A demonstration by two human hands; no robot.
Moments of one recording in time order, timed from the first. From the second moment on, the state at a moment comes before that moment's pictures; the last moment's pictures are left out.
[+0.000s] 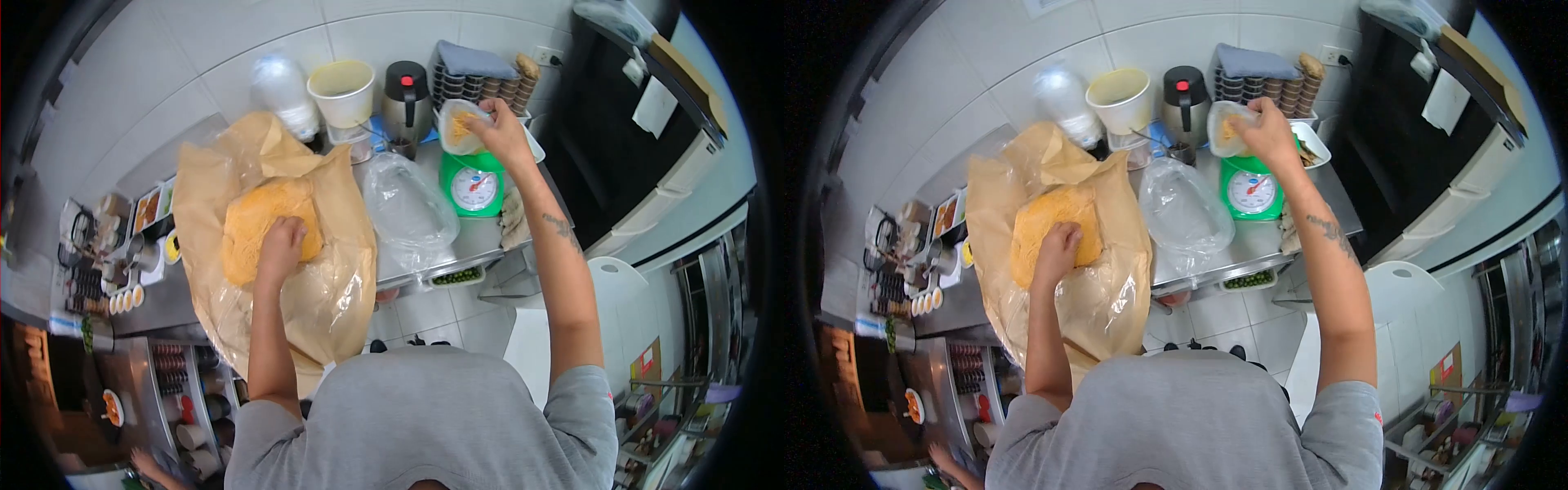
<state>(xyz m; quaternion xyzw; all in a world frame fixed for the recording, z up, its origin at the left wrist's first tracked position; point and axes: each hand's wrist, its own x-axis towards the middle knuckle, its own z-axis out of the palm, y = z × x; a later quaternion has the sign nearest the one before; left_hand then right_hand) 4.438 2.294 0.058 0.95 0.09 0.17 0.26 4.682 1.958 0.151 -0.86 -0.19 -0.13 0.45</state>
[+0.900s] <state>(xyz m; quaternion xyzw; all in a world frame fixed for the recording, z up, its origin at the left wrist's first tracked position) 4.435 2.324 0.122 0.93 0.05 0.27 0.25 4.548 2.150 0.080 -0.57 -0.11 0.37 0.73</state>
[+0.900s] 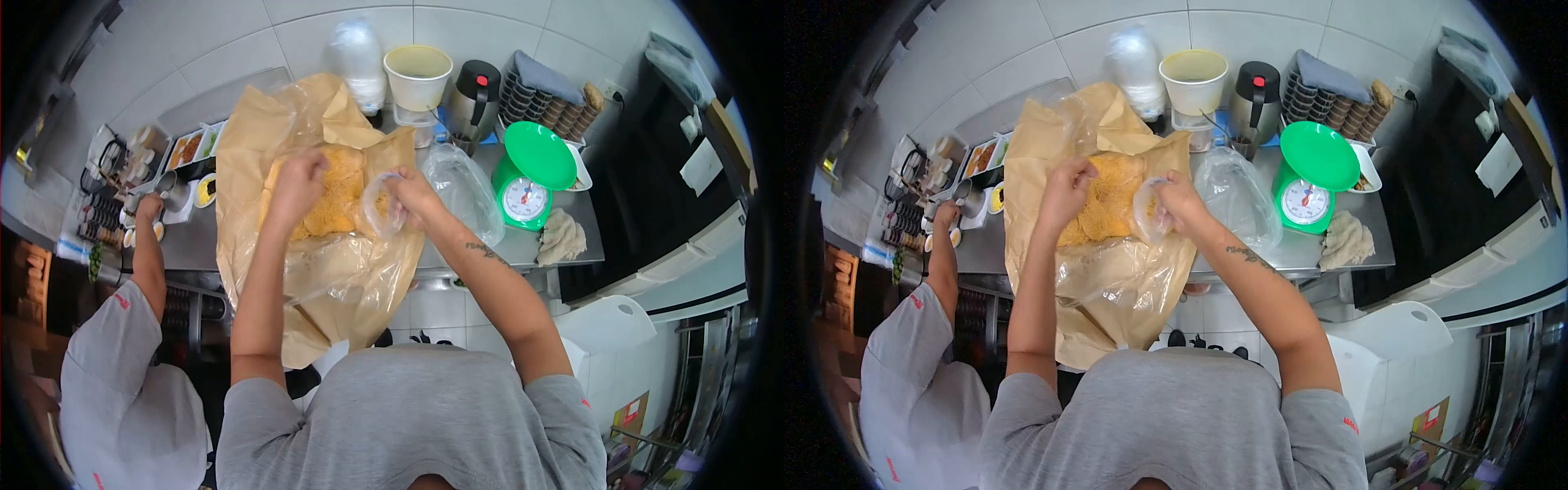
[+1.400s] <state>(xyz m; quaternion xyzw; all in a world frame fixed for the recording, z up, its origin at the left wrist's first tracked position) 4.468 2.282 0.095 0.98 0.05 -0.11 0.16 4.552 2.141 0.097 -0.47 -0.25 0.37 0.76</state>
